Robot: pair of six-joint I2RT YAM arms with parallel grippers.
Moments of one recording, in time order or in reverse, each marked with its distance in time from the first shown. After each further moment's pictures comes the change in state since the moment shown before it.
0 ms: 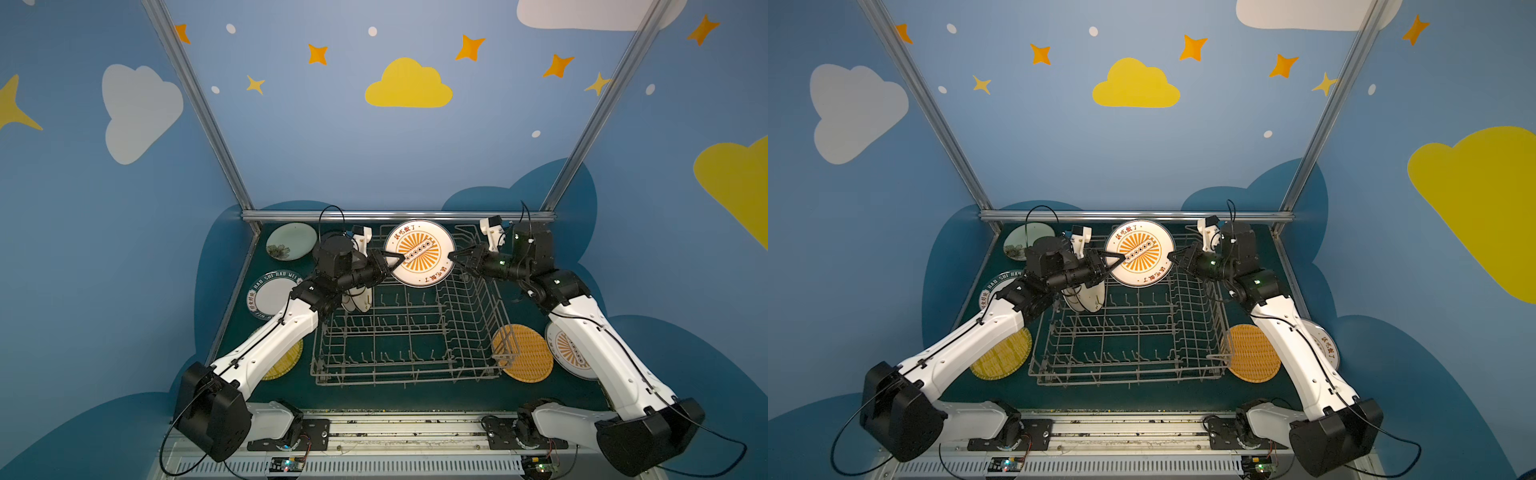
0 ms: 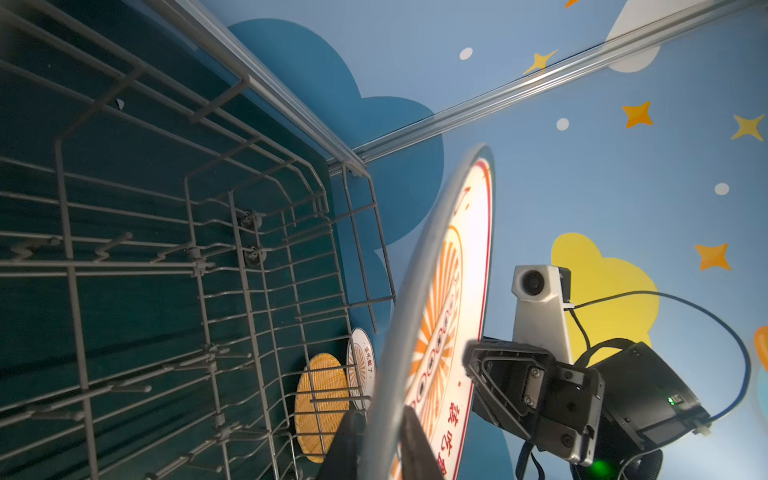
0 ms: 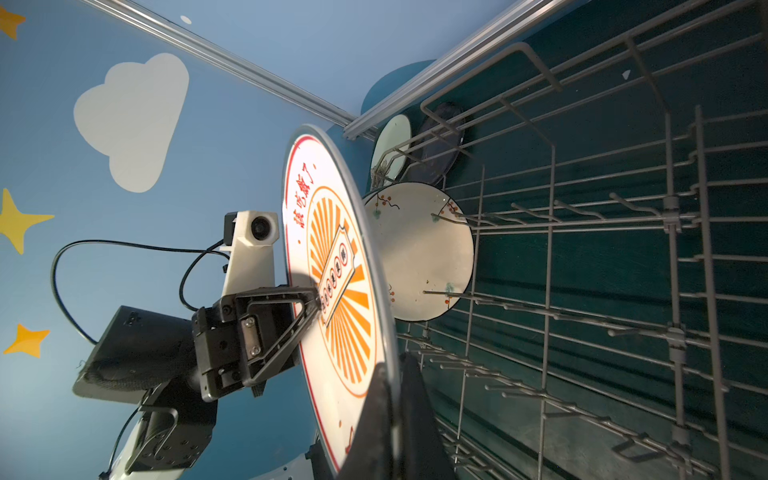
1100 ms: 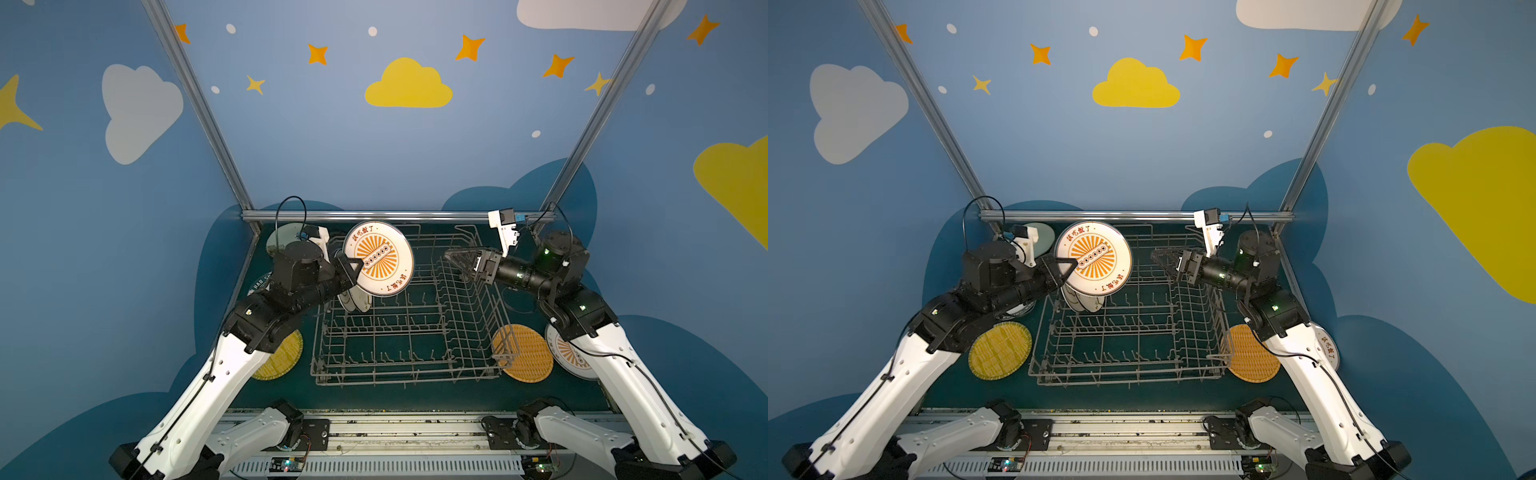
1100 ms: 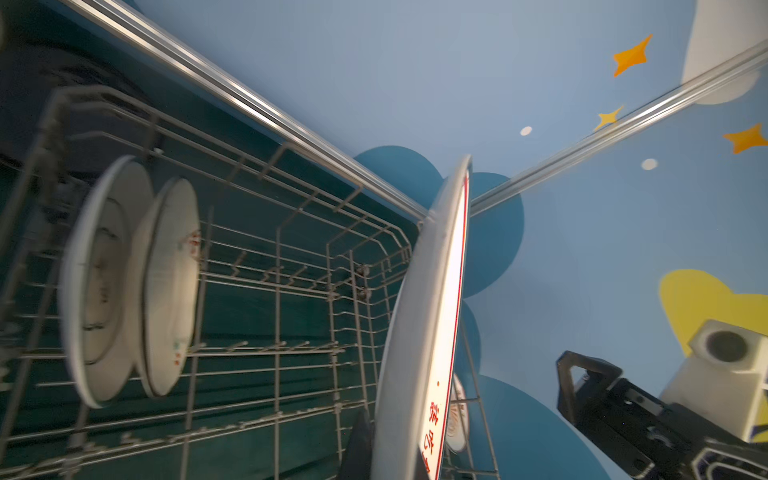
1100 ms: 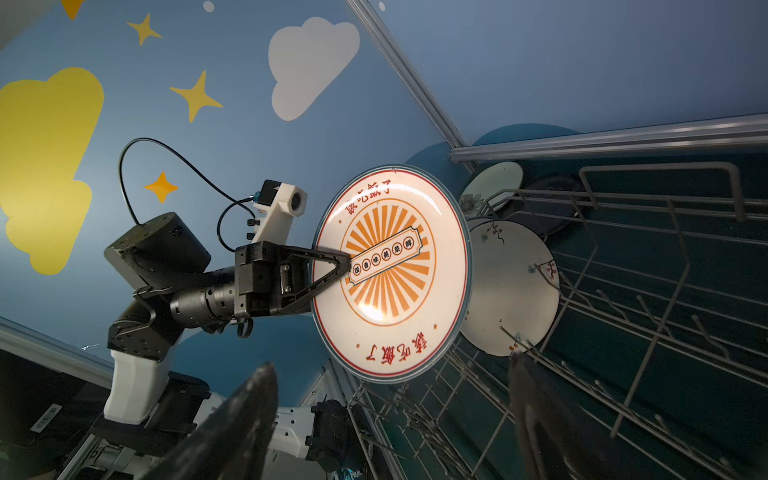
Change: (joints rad) left arm -0.046 -0.280 0.320 -0.804 -0.467 0.259; right arm 0.072 -0.175 -0.013 0.164 -0.127 -0.184
